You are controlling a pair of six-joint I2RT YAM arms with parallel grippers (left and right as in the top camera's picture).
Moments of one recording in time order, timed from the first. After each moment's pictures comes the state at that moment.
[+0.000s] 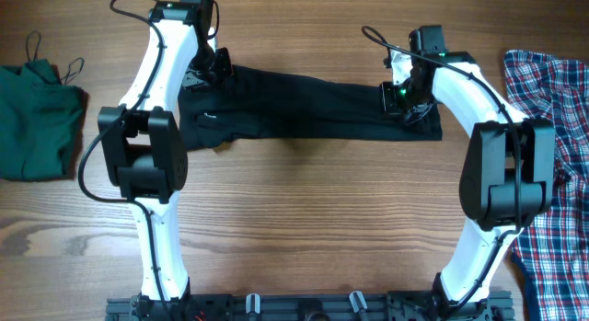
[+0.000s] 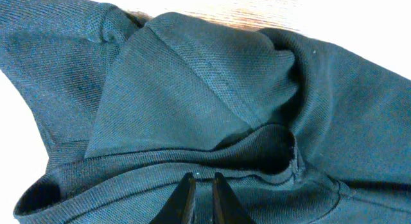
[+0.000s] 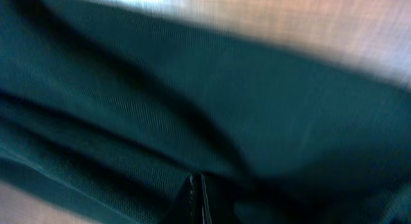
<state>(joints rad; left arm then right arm) -0.11 2.34 2.08 -1.24 0.08 -0.31 0.07 2.08 1.47 -0.80 -0.25 -0.02</state>
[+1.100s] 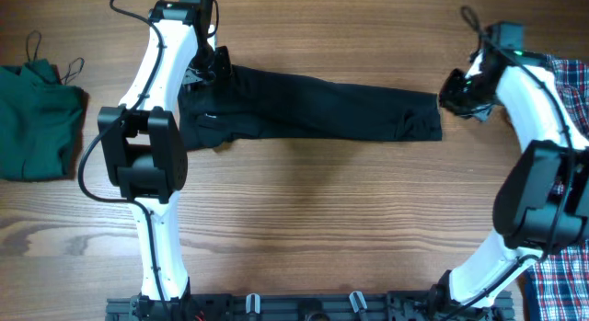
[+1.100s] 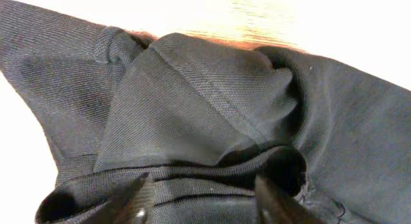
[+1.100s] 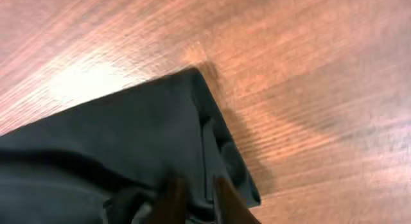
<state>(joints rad) -0.11 2.34 2.08 -1.21 0.06 -0.29 -0.20 1.95 1.47 -0.85 -0.19 0.30</state>
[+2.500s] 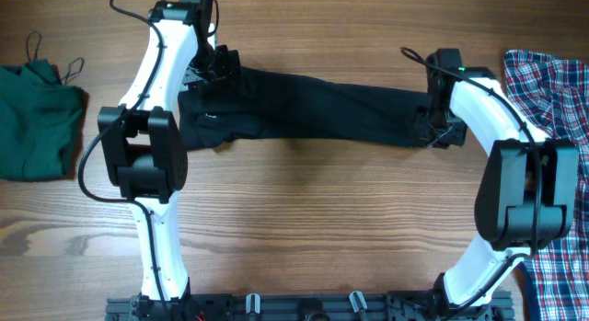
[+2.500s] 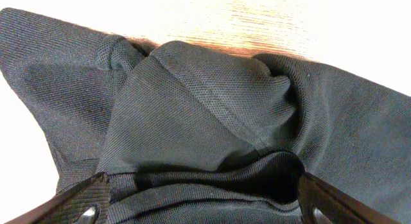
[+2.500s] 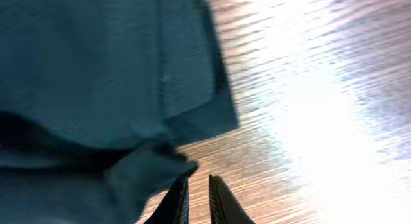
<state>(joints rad) -0.11 2.34 2.08 -1.20 0.06 -0.29 0.01 1.95 1.31 -0.96 0.17 0.33</state>
